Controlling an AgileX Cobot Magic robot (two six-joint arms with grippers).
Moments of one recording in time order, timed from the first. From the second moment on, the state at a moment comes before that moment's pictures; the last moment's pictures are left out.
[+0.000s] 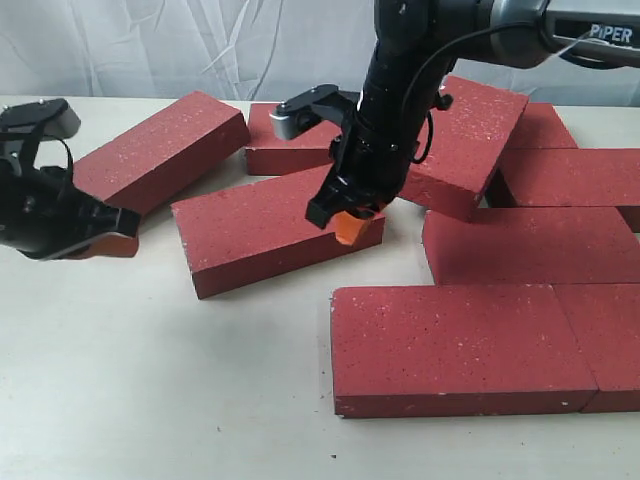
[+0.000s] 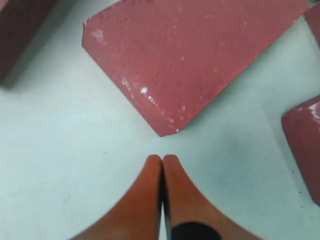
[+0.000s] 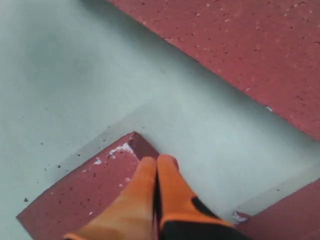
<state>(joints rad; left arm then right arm) -0.10 1.45 -0.73 -0.84 0.61 0.74 0.54 2.04 -1.64 0.27 1.21 -0.50</state>
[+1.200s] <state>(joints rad) -0.22 1.93 -1.02 -0.88 0.40 0.74 0.54 2.18 -1.64 0.24 0.95 -0.54</state>
